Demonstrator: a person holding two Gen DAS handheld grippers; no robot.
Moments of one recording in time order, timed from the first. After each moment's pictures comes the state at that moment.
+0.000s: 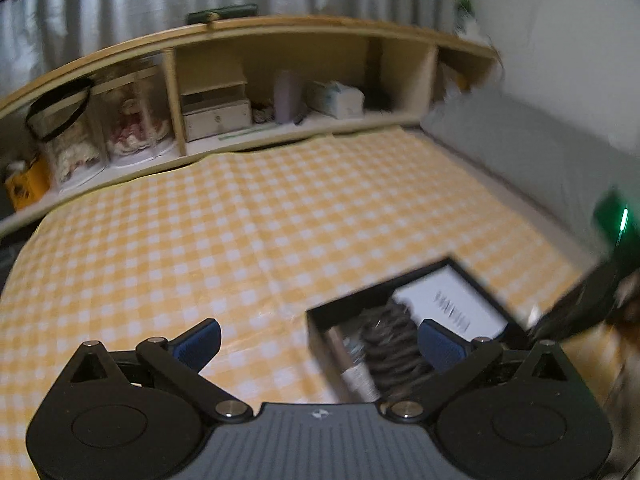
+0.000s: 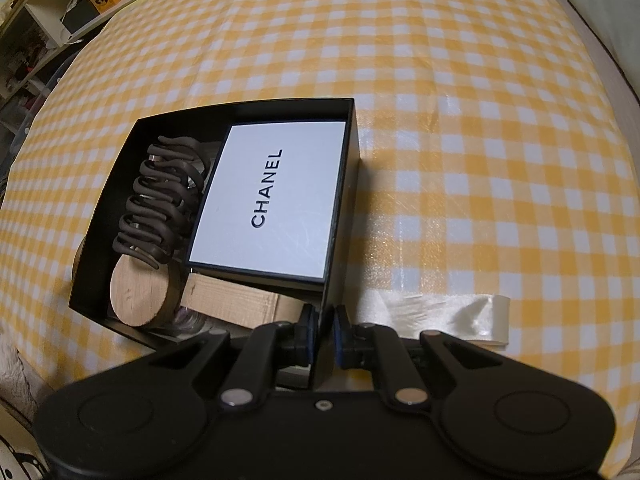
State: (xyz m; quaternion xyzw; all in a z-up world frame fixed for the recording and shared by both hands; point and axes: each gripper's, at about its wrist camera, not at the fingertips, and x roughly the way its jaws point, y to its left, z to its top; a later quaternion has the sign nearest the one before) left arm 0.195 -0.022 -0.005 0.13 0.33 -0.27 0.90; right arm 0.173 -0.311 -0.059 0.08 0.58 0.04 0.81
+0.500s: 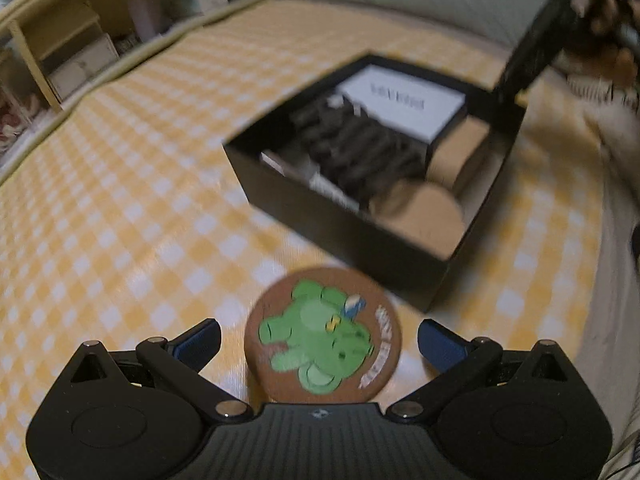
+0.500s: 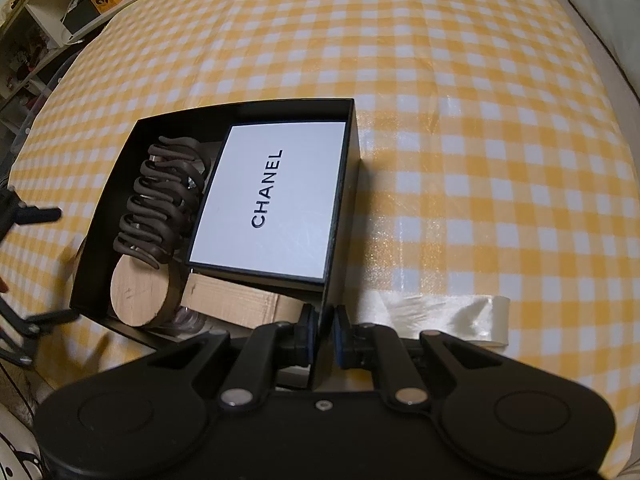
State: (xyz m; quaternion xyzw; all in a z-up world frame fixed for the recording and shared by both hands) left arm 0.189 -0.004 -0.104 0.30 0.40 -0.40 0.77; right arm 0.174 -0.310 -0.058 0.08 0.58 0.05 0.81
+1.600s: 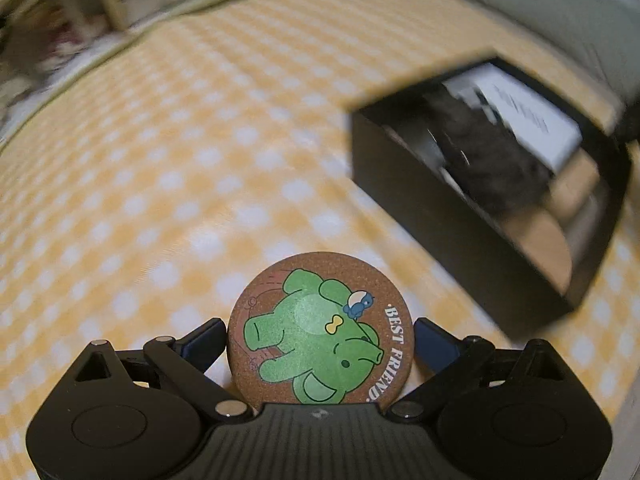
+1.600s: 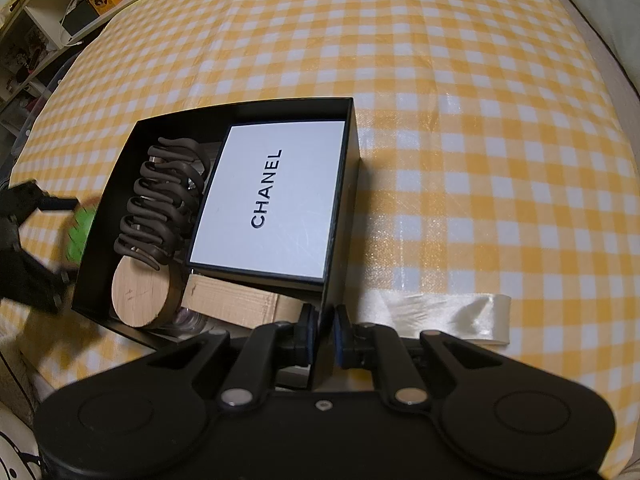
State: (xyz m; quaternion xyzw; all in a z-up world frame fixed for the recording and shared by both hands) left arm 0.250 0.014 -0.093 0.22 0.46 -0.29 0.81; right arm 0.174 -0.310 -0.058 0.08 0.58 0.05 0.81
